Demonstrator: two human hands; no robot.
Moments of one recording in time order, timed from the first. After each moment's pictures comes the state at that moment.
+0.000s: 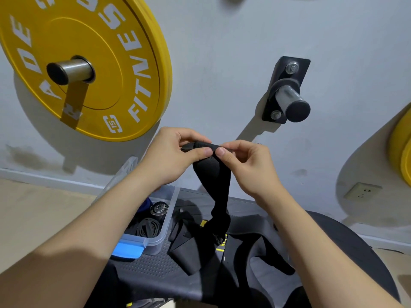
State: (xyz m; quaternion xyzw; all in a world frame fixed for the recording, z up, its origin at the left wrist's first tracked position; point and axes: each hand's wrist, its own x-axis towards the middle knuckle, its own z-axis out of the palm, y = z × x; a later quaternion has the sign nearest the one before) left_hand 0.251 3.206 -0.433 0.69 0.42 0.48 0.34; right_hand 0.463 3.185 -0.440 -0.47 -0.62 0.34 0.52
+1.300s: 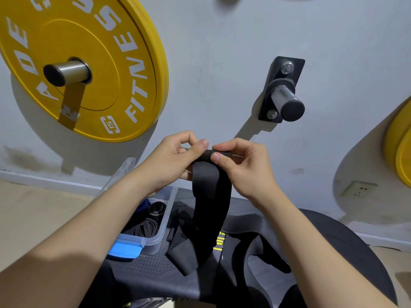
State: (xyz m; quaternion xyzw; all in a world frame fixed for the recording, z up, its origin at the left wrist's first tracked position) left_hand 0.257 3.190 -0.429 0.62 0.39 0.43 0.53; right_hand 0.462 3.180 -0.441 -0.44 -0.63 0.35 0.53
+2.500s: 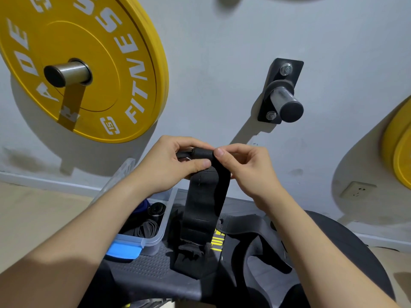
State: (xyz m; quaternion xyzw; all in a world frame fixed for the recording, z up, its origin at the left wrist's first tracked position) left_hand 0.248 3.190 -0.434 0.71 0.37 0.43 0.41; right_hand 0.468 3.172 -0.436 -0.43 -0.61 0.40 0.53
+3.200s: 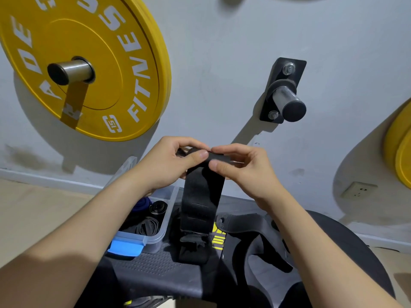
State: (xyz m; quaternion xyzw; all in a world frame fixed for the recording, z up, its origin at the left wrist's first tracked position) left_hand 0.246 3.189 -0.433 0.67 0.40 0.43 0.45; right_hand 0.469 3.174 -0.441 -0.43 -0.62 0.43 0.49
